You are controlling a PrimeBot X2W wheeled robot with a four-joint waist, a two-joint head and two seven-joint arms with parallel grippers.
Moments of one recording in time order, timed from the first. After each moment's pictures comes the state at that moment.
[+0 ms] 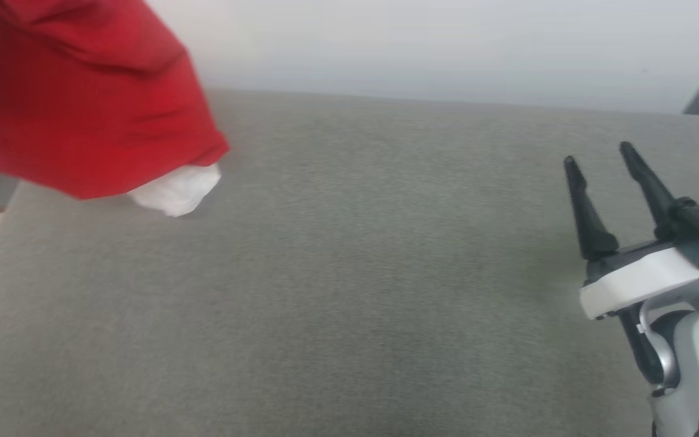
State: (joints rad) left arm -1.11 0.76 -0.35 0.31 -0.64 -0.07 0.38; right arm -0.28 -0.20 0.05 0.03 0.20 0.13 -0.07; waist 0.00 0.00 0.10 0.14
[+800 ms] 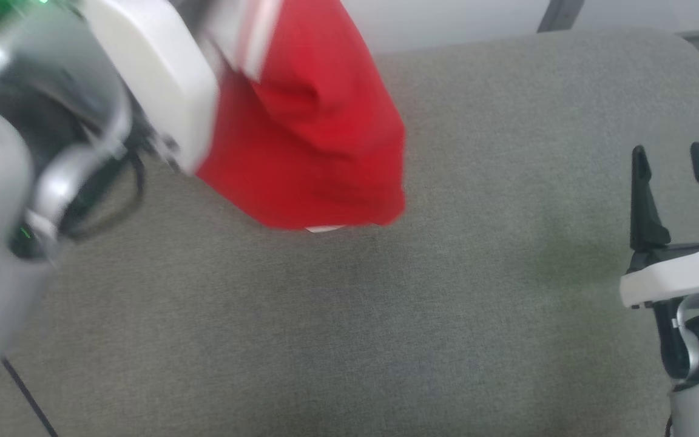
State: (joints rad) left arm -1.03 0.62 -0.52 -0.24 -0.67 0.11 0.65; right arm -0.29 -0.15 -0.14 0.09 0.17 0.13 -0.16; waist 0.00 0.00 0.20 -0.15
